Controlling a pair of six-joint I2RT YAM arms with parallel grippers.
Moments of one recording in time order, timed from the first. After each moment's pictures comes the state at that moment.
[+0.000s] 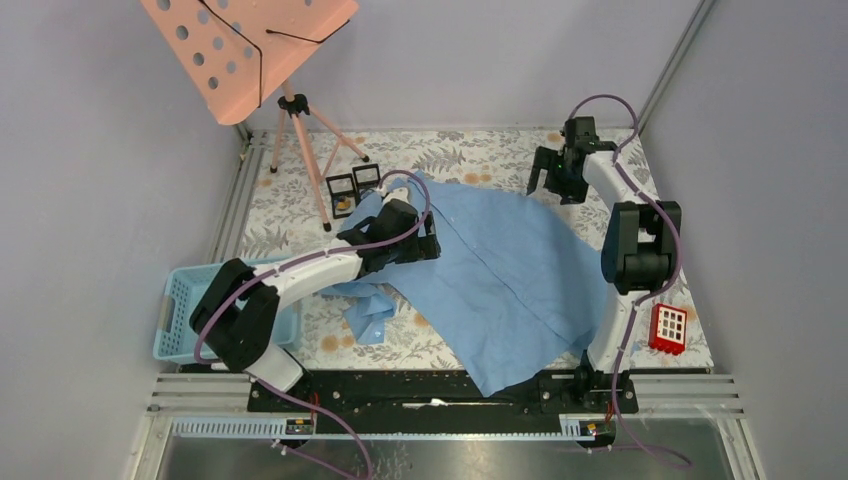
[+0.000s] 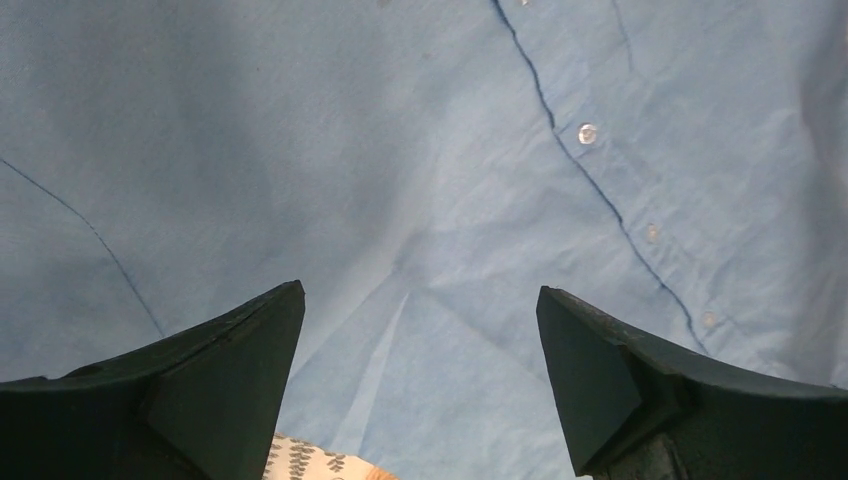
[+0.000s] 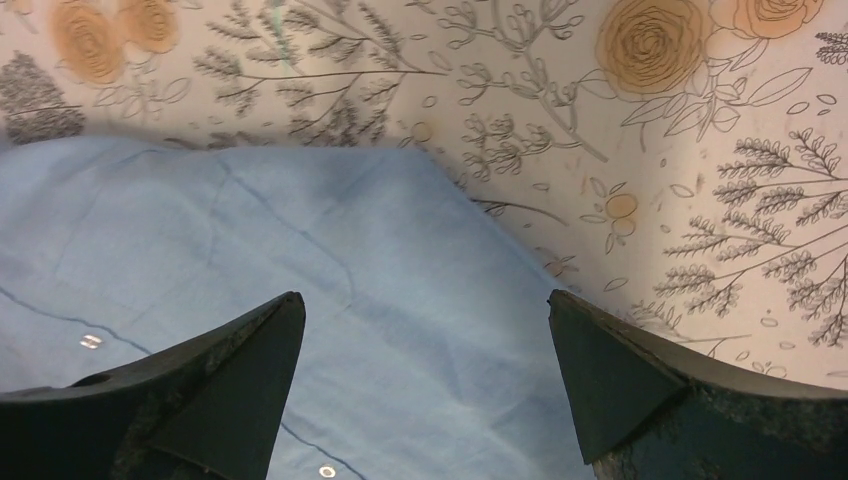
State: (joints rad) left arm -0.71 1.53 0.95 -0.20 -0.13 -0.72; right arm 0.05 1.99 1.61 -0.68 -0.08 0.29
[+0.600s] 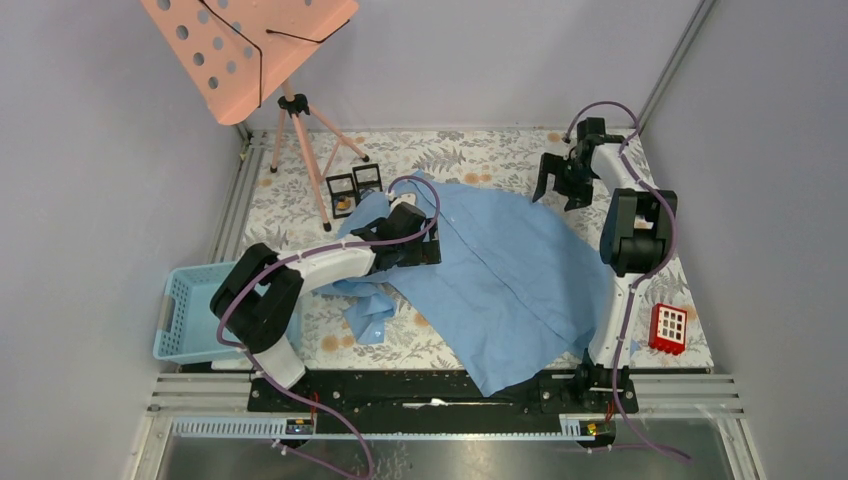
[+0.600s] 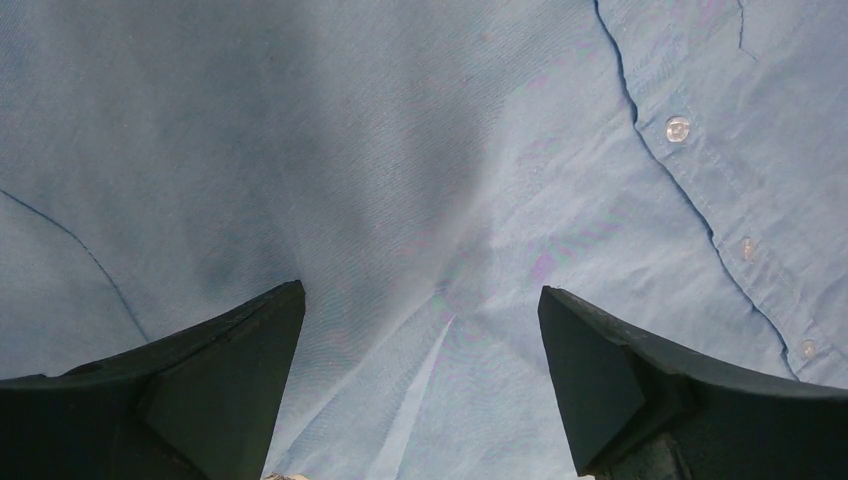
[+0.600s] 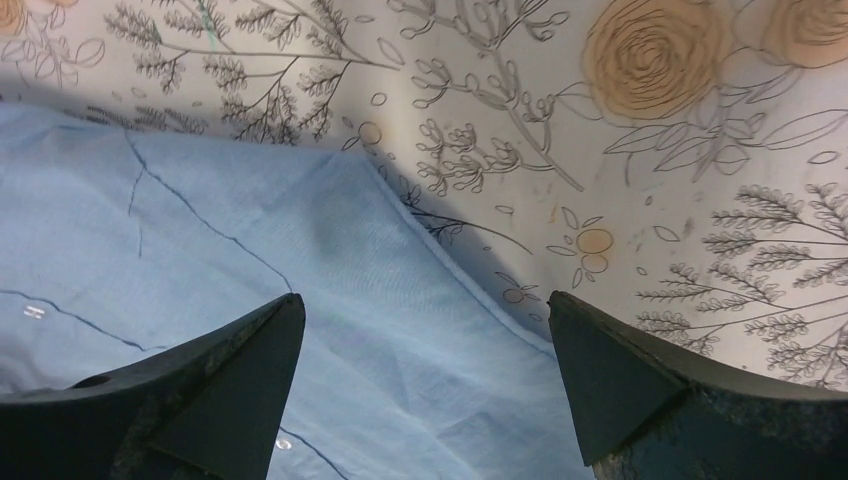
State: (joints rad) left arm -0.71 1.67 0.98 -0.19 -0.16 -0.67; right arm -0.05 2.20 1.81 -0.85 -0.22 0.16
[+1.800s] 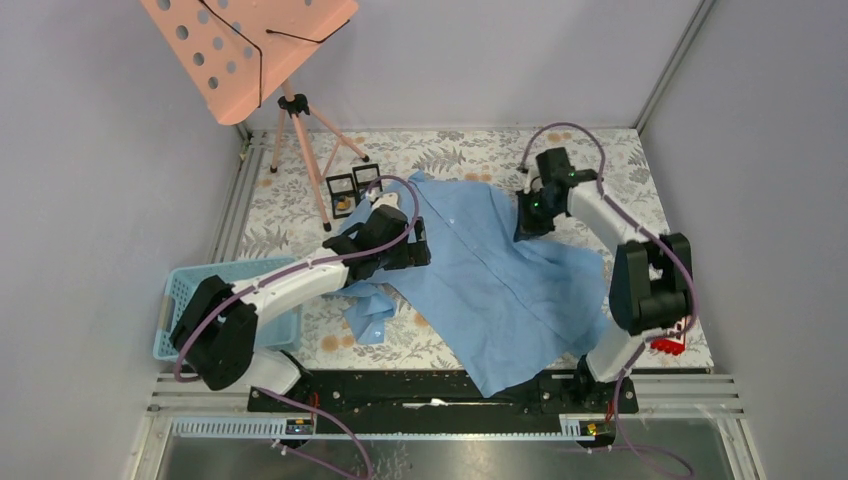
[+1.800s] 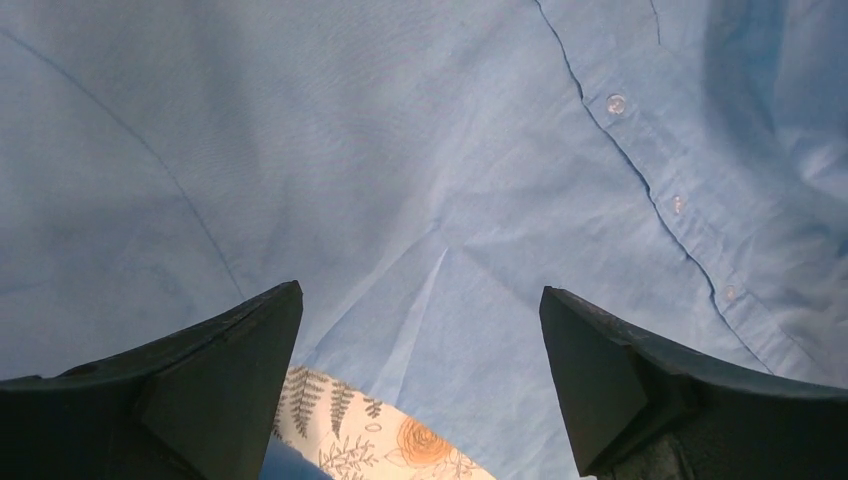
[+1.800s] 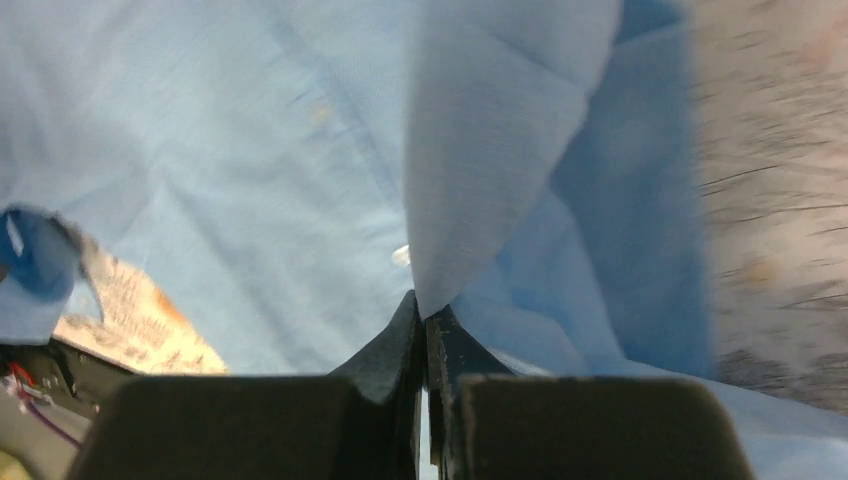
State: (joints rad) left arm -0.71 1.45 0.90 -0.27 -0.16 -0.69; right arm 0.15 1.78 1.33 -0.78 -0.29 0.13
